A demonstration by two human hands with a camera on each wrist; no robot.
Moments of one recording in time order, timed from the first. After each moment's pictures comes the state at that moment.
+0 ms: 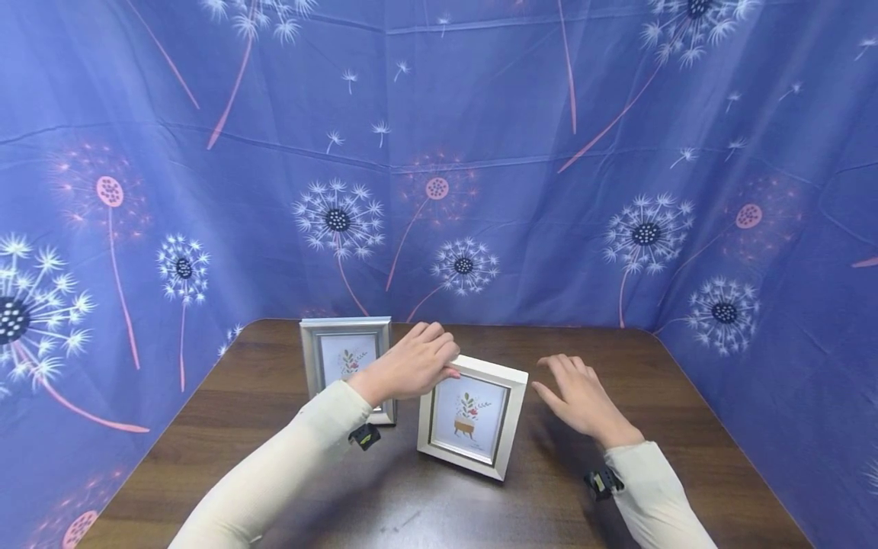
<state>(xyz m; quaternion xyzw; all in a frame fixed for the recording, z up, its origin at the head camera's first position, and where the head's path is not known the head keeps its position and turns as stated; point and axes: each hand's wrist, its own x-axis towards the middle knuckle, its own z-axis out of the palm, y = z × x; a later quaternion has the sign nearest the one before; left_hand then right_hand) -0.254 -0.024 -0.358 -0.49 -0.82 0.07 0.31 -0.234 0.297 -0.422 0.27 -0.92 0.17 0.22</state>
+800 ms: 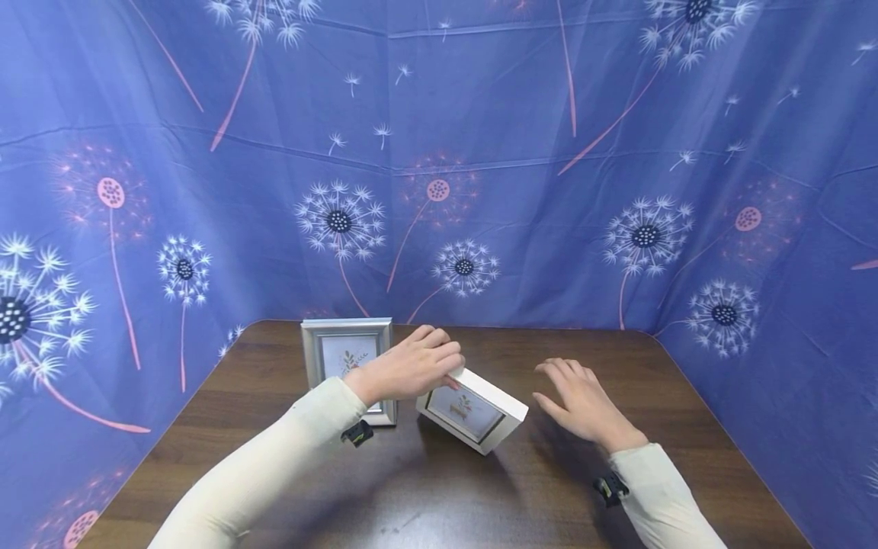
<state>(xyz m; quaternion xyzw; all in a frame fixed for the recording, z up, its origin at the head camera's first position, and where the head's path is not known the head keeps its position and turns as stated) -0.250 -0.029 -0.349 -0.54 -0.77 0.11 0.32 -0.232 0.301 -0.426 0.31 -0.91 0.15 0.23</state>
